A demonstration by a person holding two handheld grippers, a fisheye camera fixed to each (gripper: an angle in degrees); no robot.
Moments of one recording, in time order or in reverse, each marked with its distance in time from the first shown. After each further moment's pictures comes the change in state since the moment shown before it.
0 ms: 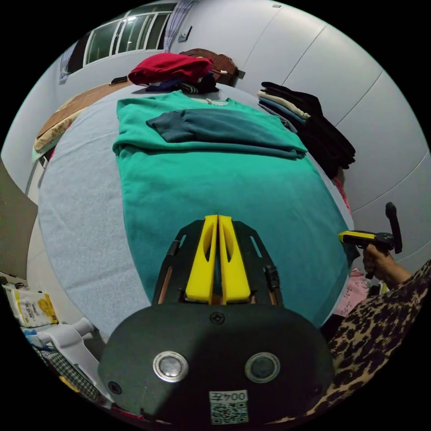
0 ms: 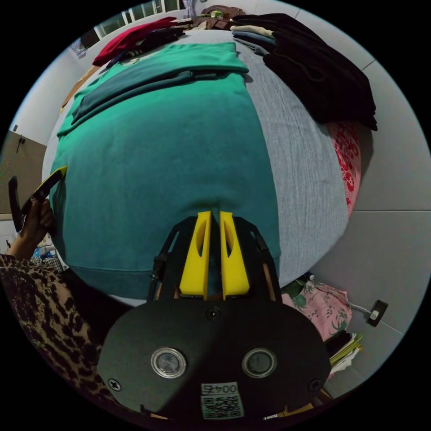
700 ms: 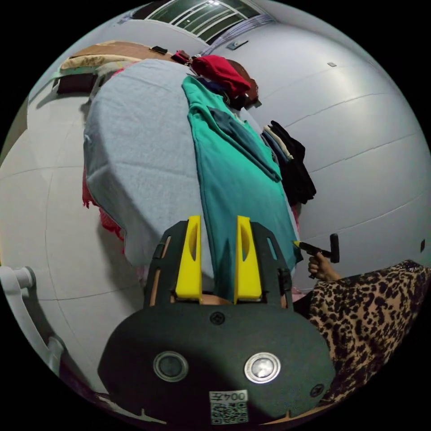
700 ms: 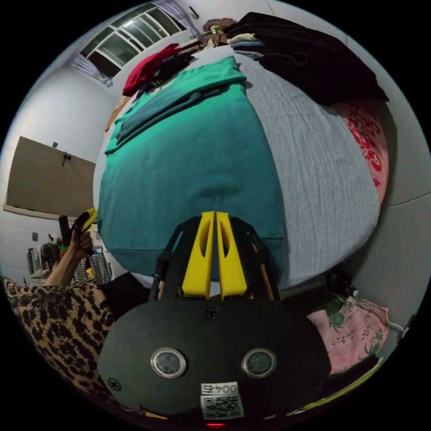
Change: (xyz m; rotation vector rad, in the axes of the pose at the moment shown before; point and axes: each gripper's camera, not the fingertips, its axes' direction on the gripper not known) left arm -0.149 0.157 -0.098 0.082 0.314 -0.283; right arm 0.105 0.158 0.005 0.123 -0.375 -0.003
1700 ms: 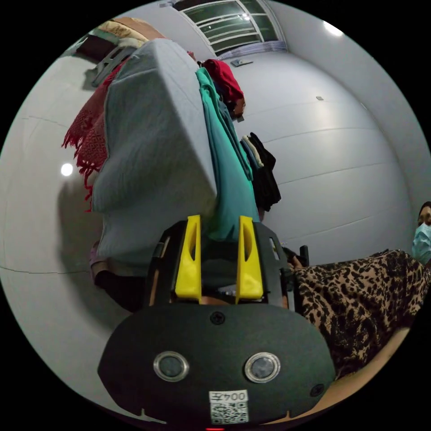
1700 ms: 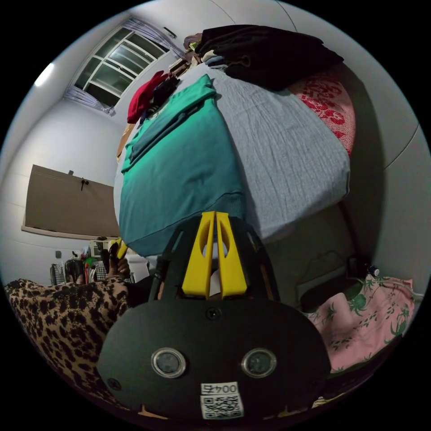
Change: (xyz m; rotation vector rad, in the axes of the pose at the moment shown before) left arm -0.114 0.158 -0.060 0.135 0.360 -0.163; right arm 0.164 0.167 -0.099 0.074 -0.144 0.129
